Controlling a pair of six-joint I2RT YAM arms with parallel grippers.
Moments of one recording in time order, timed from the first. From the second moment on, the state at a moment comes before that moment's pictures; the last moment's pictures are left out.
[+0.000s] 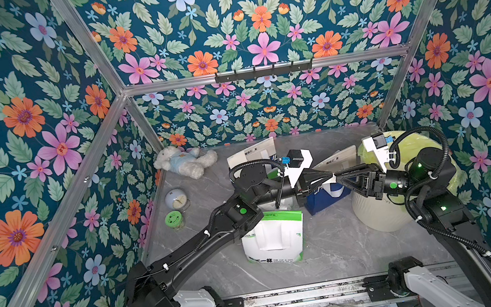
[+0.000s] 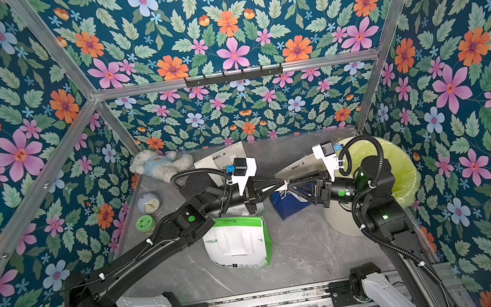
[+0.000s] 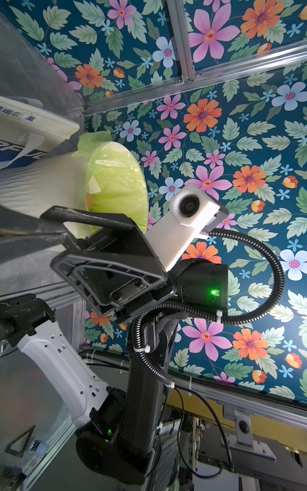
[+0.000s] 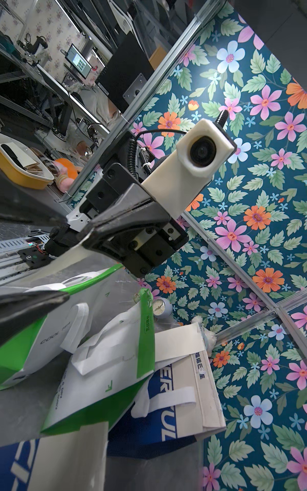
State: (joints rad) left arm -0.94 1.35 1.18 0.36 0.62 -0.11; right arm 0.16 0.79 0.97 -0.15 -1.09 0.66
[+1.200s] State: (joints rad) left arm -0.94 1.28 1.23 0.20 0.40 -0.01; right arm 0.16 0.52 0.99 -0.42 -0.64 0.67
